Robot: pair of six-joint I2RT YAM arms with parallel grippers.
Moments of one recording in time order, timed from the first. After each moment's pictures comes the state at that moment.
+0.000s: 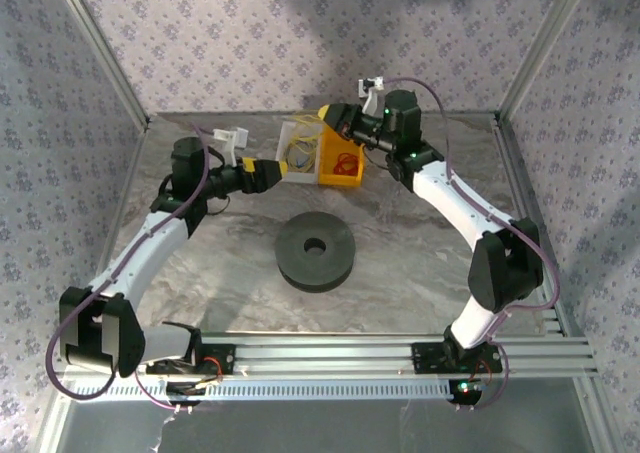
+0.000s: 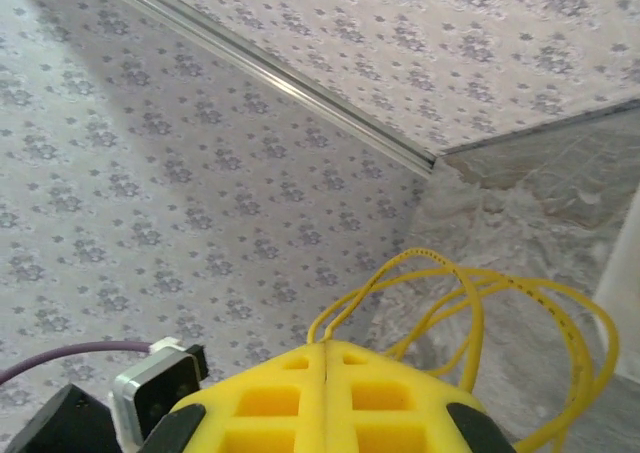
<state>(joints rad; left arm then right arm) -0.27 1.28 0.96 0.03 0.74 -0.50 0.44 1.67 1.43 0.20 -0.54 0.96</state>
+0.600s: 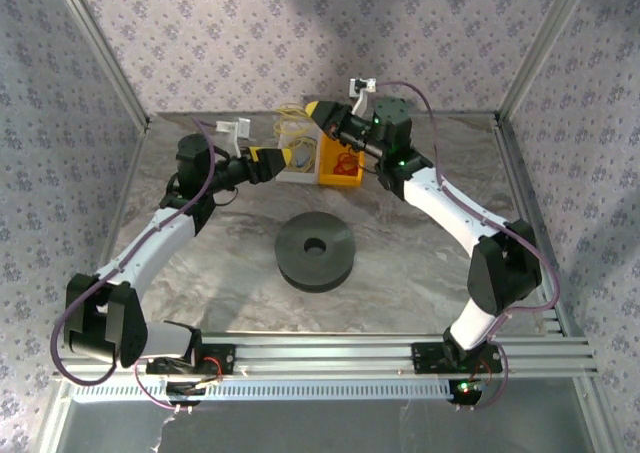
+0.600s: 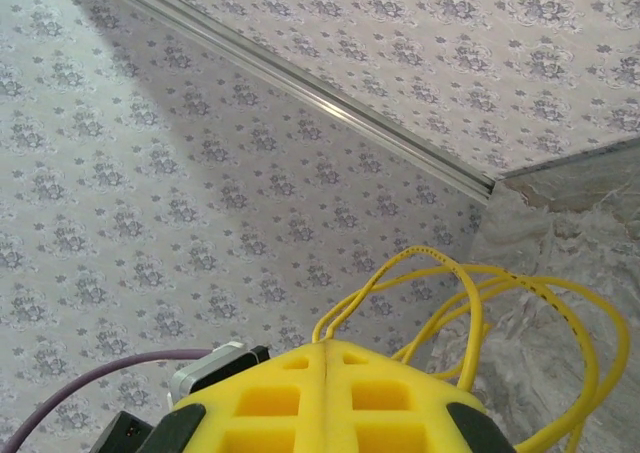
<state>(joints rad) -0.29 1.33 0.96 0.25 0.71 -0.62 0.52 1.66 1.40 0.34 -0.44 1.06</state>
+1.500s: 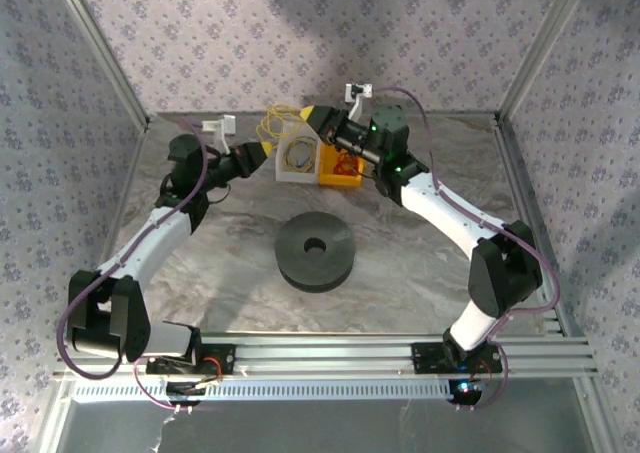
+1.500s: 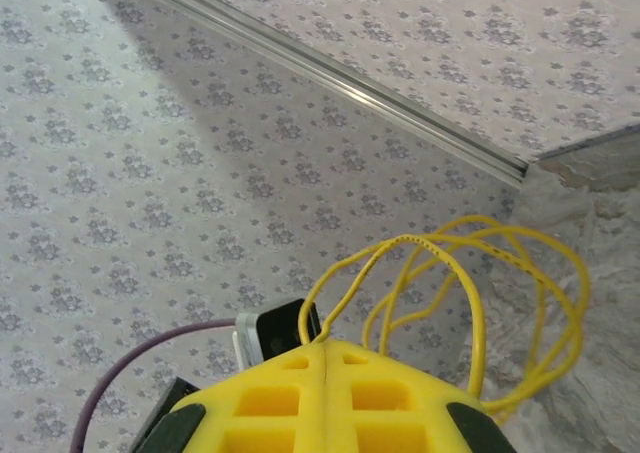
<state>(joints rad) -0.21 1.34 0.94 0.28 0.66 -0.67 0.53 1.64 1.35 0.39 -0.46 1.12</state>
